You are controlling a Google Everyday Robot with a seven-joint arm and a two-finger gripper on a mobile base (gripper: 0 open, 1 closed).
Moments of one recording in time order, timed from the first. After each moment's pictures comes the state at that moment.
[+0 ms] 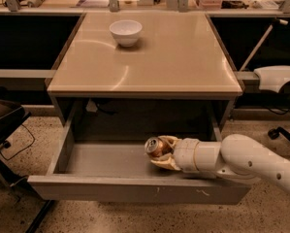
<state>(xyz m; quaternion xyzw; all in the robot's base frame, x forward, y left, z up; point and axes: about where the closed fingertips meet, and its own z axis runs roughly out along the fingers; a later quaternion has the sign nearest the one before) 0.504 -0.051 0.642 -0.54 0.68 0.20 0.46</state>
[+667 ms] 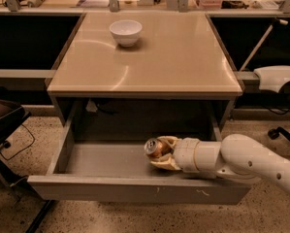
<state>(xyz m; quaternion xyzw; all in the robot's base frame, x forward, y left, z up) 0.504 -0.051 0.642 -0.54 0.68 0.20 0.46</state>
